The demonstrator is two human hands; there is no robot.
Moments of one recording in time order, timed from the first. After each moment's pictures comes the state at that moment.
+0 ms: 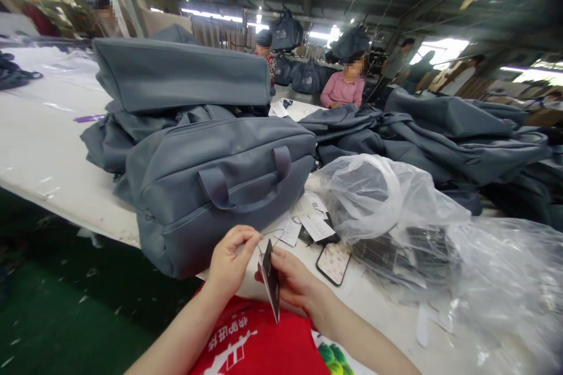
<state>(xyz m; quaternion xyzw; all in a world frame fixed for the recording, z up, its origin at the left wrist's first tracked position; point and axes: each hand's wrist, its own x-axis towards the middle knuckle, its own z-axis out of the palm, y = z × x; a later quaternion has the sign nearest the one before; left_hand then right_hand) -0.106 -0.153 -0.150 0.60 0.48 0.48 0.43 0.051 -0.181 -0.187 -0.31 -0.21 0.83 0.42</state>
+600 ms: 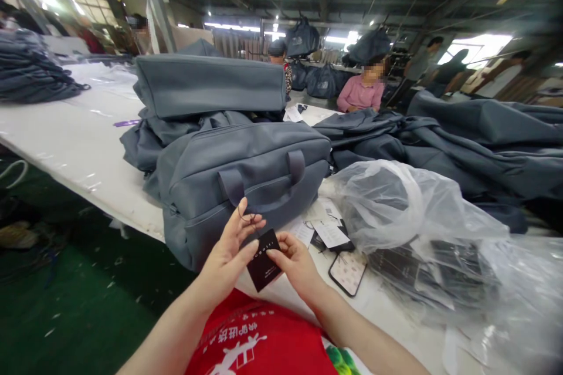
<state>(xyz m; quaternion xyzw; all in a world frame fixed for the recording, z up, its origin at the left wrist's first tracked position) -0.133 -0.170 -0.107 0.47 0.36 0.53 0.61 0.038 -0.166 -0.168 -0.39 -0.44 0.66 0.47</state>
